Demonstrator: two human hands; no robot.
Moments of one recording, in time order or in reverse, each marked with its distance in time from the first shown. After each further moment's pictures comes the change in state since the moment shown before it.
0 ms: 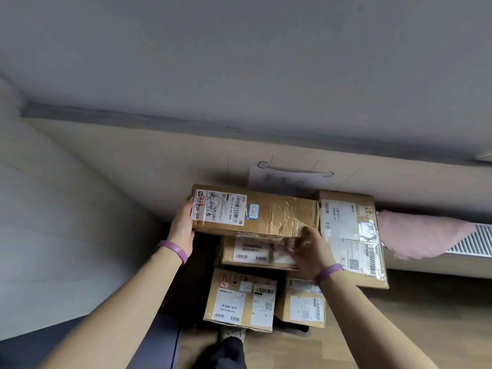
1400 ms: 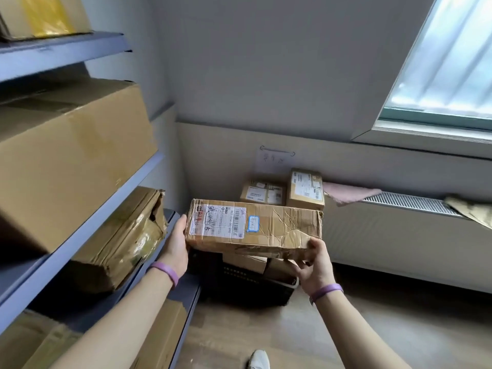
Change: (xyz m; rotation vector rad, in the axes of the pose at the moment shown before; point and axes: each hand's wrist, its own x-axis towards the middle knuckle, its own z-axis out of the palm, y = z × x) left_hand -0.516 -0.227 -0.192 -0.141 -0.060 0.437; right_hand -0.497 0.238 -0.100 0.969 -0.130 -0.083
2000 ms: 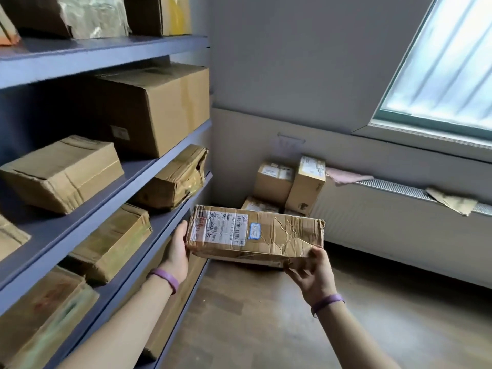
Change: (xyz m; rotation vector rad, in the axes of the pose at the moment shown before) left_hand -0.293 -0.066 -0.151 -0.056 0.044 0.046; right_hand -0.264 0.113 -0.136 -0.083 -0.096 0.005
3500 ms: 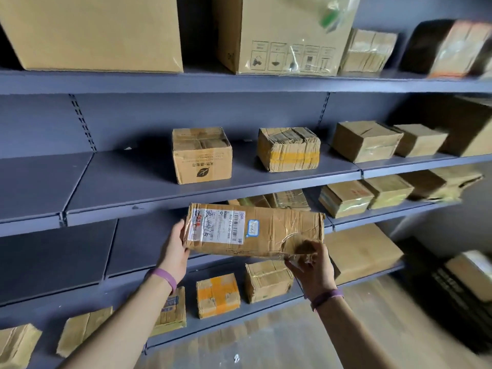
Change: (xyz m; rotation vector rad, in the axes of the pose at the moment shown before) left_hand -0.751 -0.083 -0.465 -0.327 0.970 0.180; right_hand -0.568 0.397 -0.055 -0.494 -0.798 0.364
